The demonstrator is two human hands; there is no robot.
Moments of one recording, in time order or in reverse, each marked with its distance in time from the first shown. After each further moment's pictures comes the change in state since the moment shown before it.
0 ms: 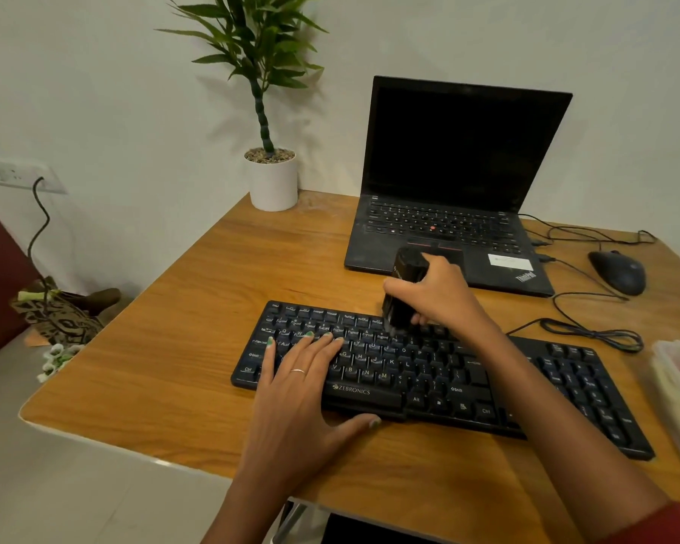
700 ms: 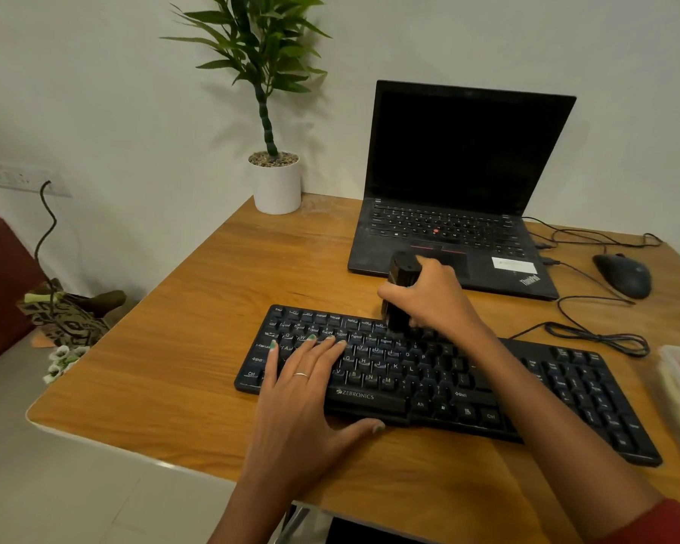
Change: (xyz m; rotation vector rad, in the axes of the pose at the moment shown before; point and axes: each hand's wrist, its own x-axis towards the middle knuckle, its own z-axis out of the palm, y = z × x) left_hand 0.000 0.000 0.001 0.016 0.009 0.010; right_hand 0.005 -0.002 0.009 -0.032 0.015 -0.035
